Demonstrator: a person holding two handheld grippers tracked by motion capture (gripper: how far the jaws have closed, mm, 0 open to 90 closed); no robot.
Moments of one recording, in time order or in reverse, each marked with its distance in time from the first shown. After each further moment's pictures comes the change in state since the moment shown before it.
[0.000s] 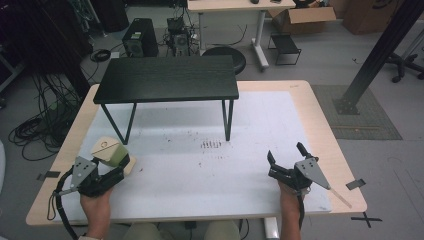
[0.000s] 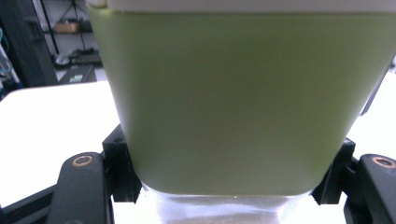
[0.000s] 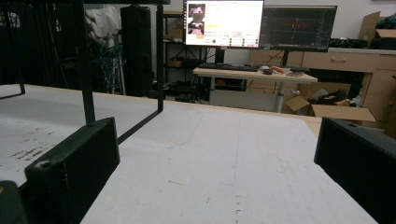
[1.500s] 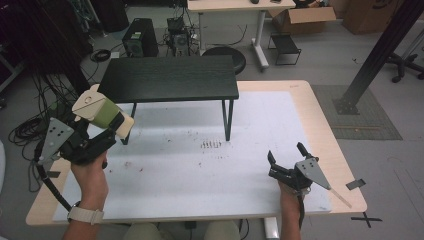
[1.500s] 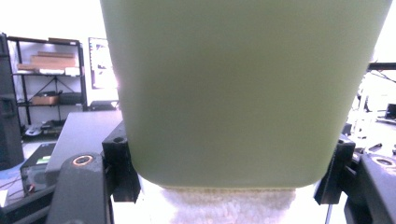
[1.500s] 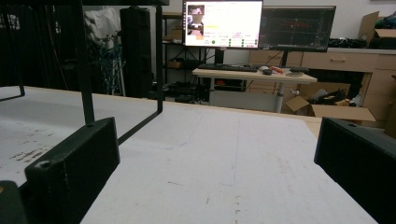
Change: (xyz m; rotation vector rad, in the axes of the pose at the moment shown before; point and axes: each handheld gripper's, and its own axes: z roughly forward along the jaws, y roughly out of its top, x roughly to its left) left arm -0.016 0.119 0.010 -0.274 -0.108 -0.006; right arm 0.000 0.000 0.000 -0.004 -0.002 0.006
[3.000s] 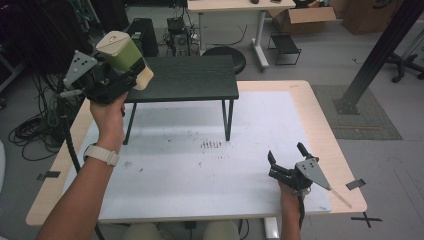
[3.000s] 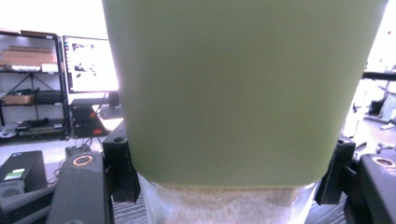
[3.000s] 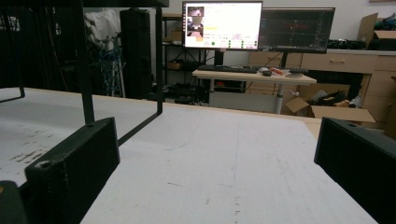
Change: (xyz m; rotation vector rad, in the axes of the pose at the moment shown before) left arm 0.000 0.067 0.117 0.052 -0.046 -0.014; right arm 0.000 0.000 -0.001 -0.006 -0.001 0.000
